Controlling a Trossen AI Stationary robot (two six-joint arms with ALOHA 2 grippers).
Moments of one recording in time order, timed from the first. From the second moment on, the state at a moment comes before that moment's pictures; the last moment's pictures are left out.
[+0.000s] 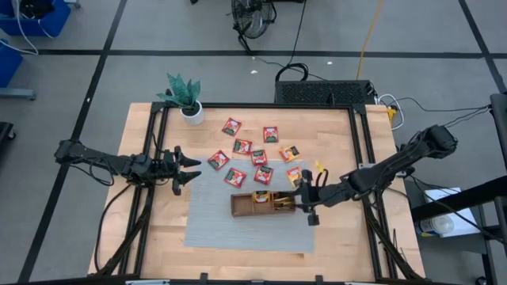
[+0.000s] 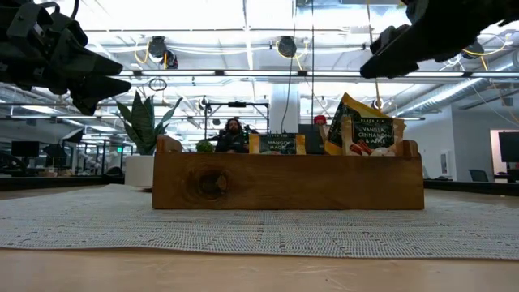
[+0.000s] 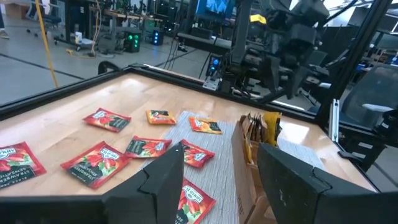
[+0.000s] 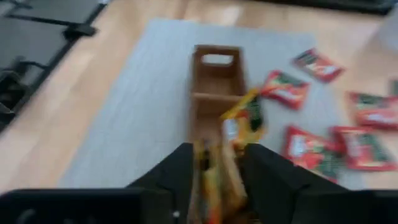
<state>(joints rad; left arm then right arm) -0.23 0.24 0.01 0.18 -0.34 -0.27 0.44 1.24 0.62 0.05 0.31 0.16</state>
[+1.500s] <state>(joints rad) -0.23 0.24 0.01 0.18 -0.34 -0.27 0.37 1.37 0.62 0.25 0.21 0.06</state>
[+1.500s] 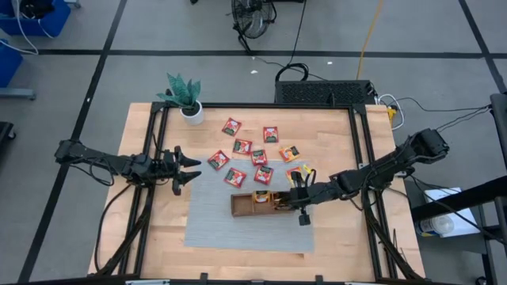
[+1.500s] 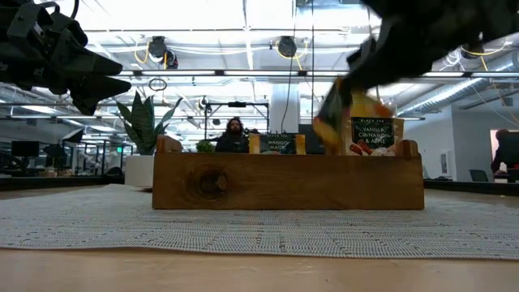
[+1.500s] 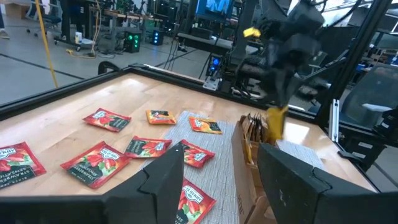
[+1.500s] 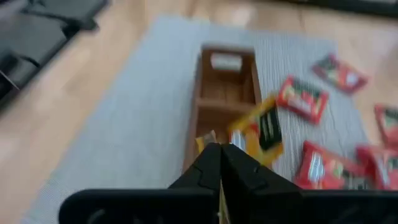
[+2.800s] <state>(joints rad) -0.23 0.24 0.01 0.18 -0.34 -0.27 0.40 1.93 0.63 1.13 0.68 -0.02</state>
